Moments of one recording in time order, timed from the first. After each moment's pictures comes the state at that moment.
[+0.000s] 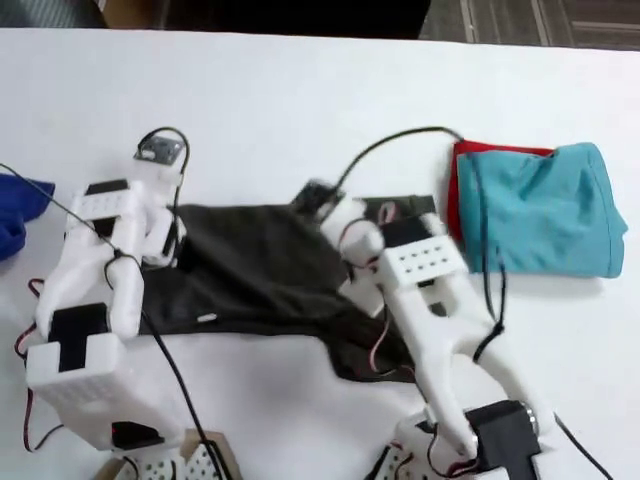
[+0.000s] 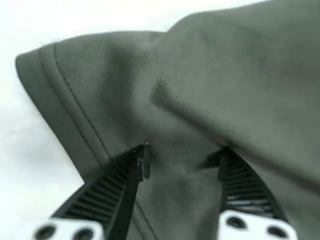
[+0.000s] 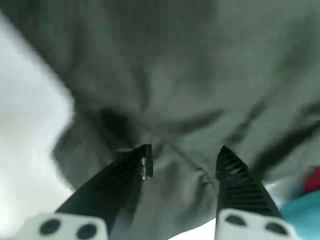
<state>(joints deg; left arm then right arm) -18.0 12.2 23.0 57.8 -20.2 -20.9 -15.3 36.9 68.6 37.1</state>
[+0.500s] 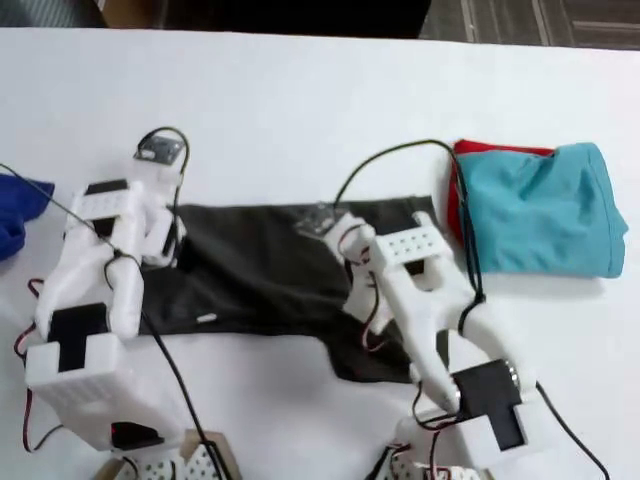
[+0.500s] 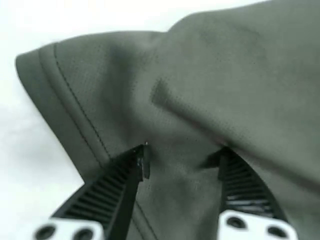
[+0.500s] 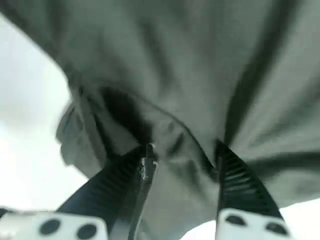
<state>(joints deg) -18.0 12.2 23.0 57.8 -20.2 -20.4 -3.9 36.9 73.1 36.9</state>
